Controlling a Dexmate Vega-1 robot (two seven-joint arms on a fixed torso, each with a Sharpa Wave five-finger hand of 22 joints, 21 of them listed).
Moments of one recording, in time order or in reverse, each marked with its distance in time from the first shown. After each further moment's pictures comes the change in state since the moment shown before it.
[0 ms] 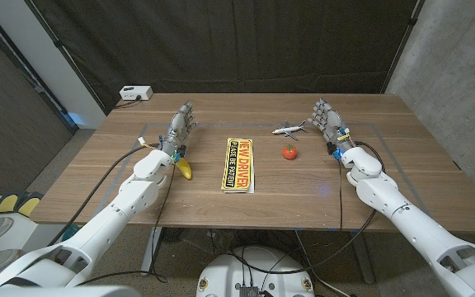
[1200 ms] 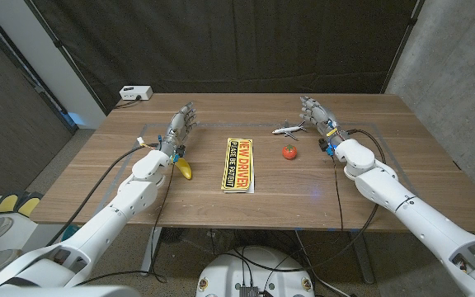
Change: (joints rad) left arm 0.003 0.006 -0.002 0.002 -0.001 -0.018 -0.019; left_hand -0.003 -0.014 0.074 -0.022 -0.026 -0.028 -0.069 -0.033 -0.002 -0.030 0.036 -0.027 0.018 -0.030 0.003 -0.030 0.005 0.006 0.004 -0.005 0.007; right arm 0.015 -0.102 -0.088 -0.199 -0.269 -0.115 -0.133; right_hand 0.074 -0.011 0.031 -0.103 0.011 -0.061 0.028 0.010 0.005 -0.061 -0.052 -0.008 0.022 -0.030 -0.031 0.000 0.022 0.027 -0.025 -0.070 0.004
